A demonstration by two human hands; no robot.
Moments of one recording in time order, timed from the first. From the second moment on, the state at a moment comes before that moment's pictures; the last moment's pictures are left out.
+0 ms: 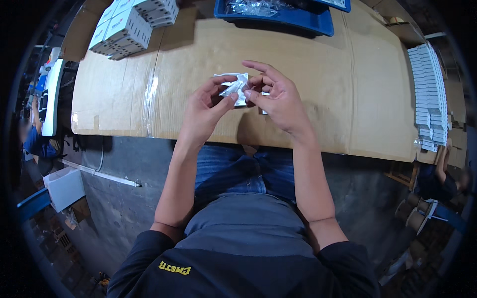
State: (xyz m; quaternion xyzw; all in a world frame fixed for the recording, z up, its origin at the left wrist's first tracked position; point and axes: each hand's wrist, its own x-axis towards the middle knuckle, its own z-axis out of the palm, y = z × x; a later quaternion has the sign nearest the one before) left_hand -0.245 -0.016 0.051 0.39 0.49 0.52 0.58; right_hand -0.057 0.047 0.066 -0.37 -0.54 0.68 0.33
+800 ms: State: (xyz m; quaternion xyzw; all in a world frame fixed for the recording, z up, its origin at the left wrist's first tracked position) left_hand -0.263 -0.024 0.021 0.58 0.60 0.44 0.33; right_hand -0.072 0.036 0.045 -0.43 -0.66 0.53 0.32
